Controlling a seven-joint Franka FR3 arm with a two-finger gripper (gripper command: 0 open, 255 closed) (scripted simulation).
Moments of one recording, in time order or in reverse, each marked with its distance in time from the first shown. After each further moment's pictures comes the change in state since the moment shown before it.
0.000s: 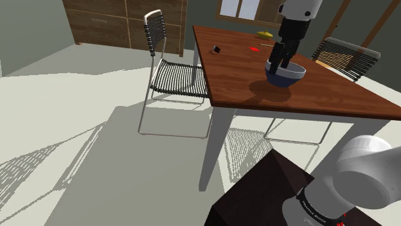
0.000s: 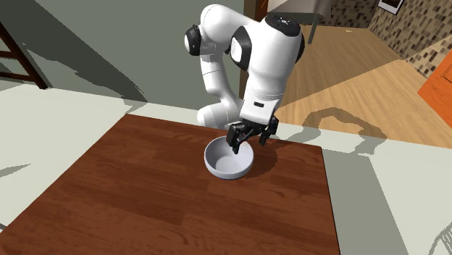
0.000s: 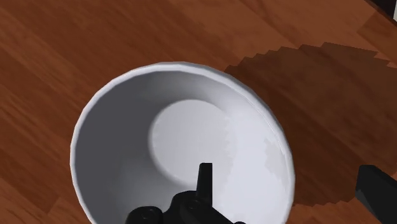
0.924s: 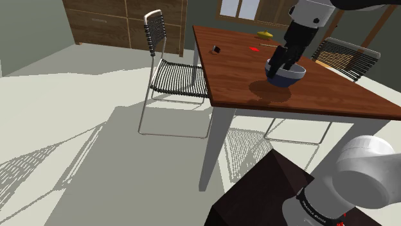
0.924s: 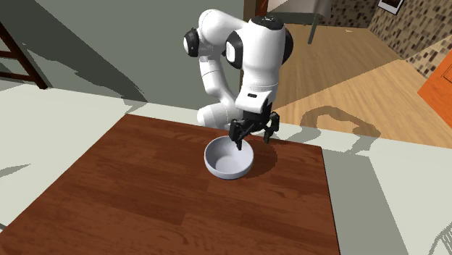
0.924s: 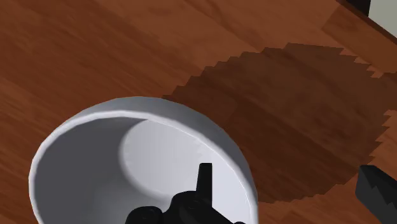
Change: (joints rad) arm -0.012 -0.160 0.019 -0.153 0.063 0.127 0.110
